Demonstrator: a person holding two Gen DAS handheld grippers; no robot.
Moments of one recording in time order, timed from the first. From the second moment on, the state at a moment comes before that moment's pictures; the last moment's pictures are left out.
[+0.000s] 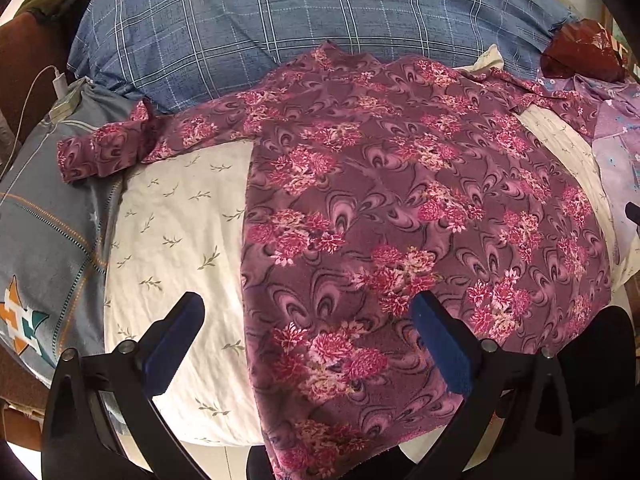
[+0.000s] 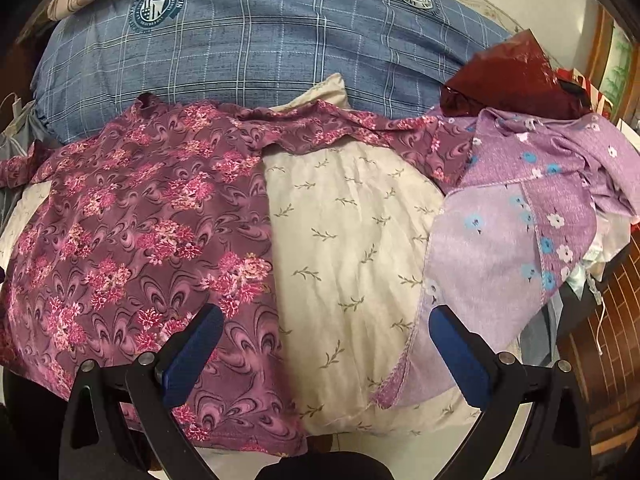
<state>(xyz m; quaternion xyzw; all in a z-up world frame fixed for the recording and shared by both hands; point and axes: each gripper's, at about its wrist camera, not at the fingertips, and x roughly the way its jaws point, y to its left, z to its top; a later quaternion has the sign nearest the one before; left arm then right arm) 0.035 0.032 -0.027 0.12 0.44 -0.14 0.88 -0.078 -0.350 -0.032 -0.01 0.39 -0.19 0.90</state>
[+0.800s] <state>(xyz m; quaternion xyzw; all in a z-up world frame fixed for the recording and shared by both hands) 0.011 0.044 -0.008 0.05 0.46 -0.06 0.89 -0.060 -0.370 -0.024 -0.01 0.37 -0.10 0.92</state>
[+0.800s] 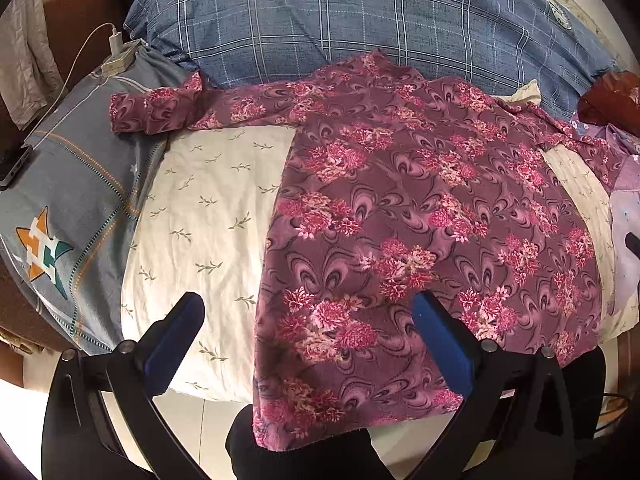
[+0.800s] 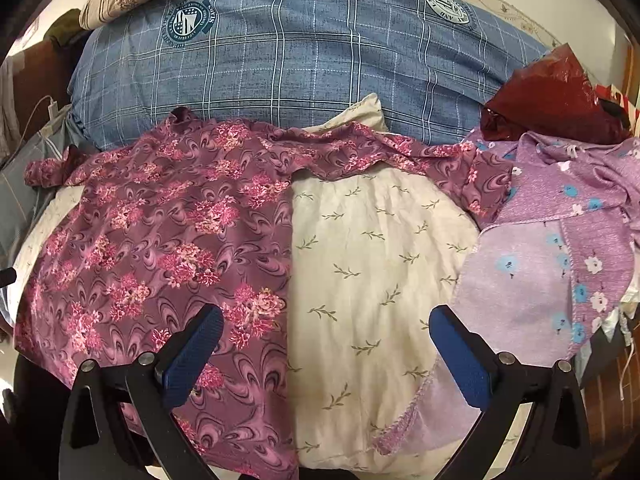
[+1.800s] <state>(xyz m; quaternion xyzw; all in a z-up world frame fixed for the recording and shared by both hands) 0.066 0.074 -0.067 -0.08 0.56 -0.11 0.81 0.009 -0.347 -0.081 0.05 0.45 -0.01 0.89</state>
